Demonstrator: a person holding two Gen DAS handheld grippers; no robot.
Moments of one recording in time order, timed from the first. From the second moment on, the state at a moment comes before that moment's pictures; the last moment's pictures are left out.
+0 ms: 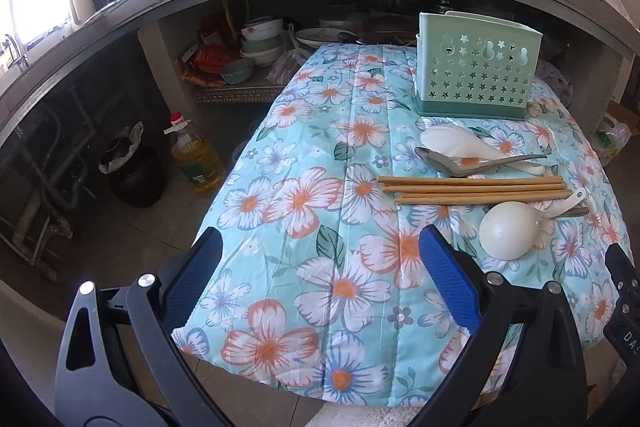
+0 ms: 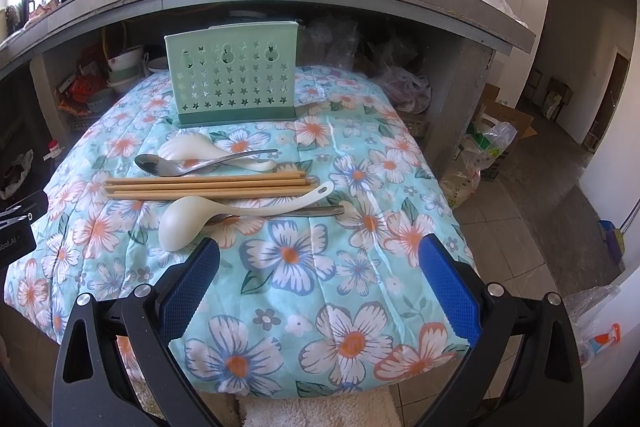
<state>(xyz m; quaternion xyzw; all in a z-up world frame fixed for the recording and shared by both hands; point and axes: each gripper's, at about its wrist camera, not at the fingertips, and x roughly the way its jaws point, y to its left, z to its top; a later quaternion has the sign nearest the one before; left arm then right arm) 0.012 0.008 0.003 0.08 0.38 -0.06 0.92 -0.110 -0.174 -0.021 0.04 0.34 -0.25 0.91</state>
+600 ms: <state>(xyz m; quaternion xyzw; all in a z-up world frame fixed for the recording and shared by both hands) 0.019 0.007 0.012 -0.02 0.36 -0.18 0.92 -0.115 -0.185 -0.032 0.07 0.34 -0.25 0.90</state>
